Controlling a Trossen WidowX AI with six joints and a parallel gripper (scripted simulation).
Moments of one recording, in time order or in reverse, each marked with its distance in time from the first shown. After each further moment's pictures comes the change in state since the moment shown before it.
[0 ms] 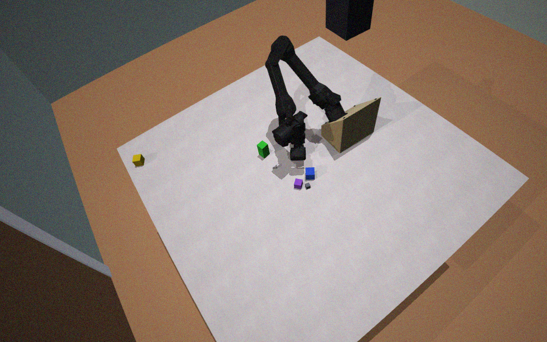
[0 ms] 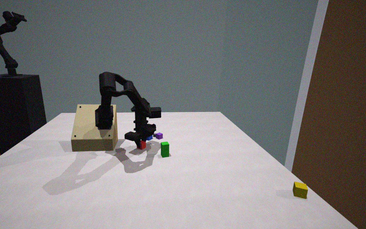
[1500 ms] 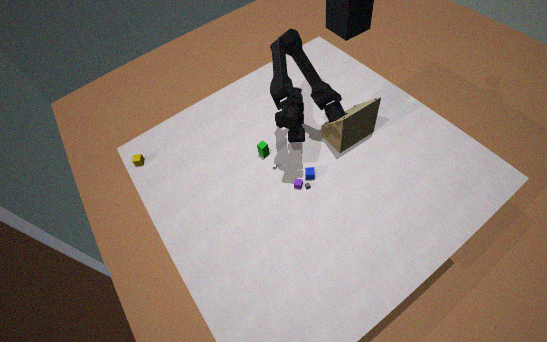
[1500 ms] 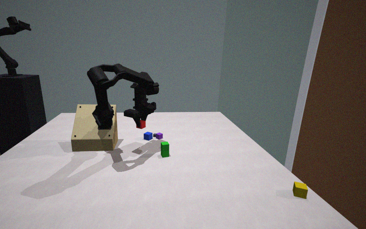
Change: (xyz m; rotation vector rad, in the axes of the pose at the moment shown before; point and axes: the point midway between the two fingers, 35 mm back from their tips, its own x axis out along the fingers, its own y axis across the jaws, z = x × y) arm -0.118 0.001 0.001 -0.017 -0.003 -0.006
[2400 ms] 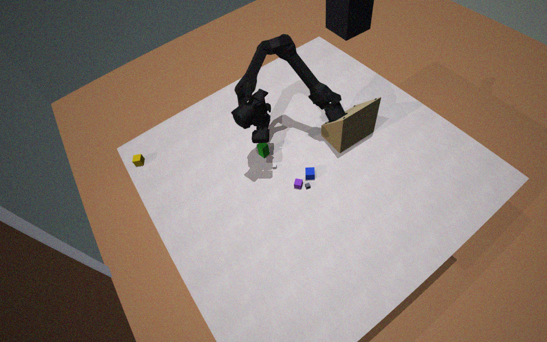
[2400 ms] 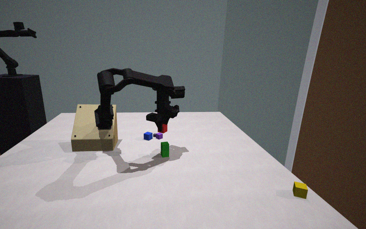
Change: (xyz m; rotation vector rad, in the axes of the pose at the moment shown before) arm -0.005 -0.001 0.133 0.013 0.004 0.017
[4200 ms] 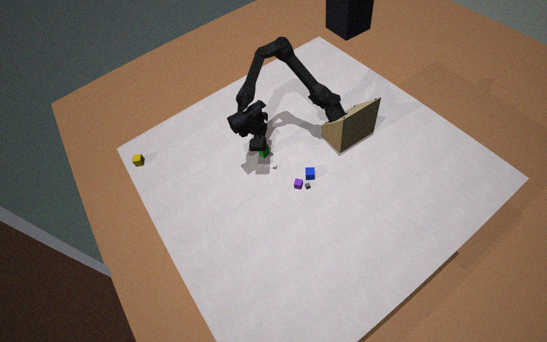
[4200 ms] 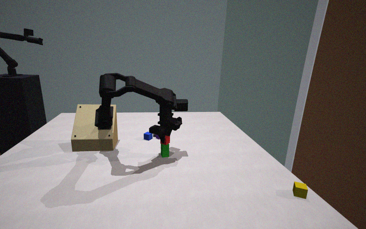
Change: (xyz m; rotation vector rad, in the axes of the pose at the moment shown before) arm 0.054 -0.007 0.021 0.005 -0.006 -0.010
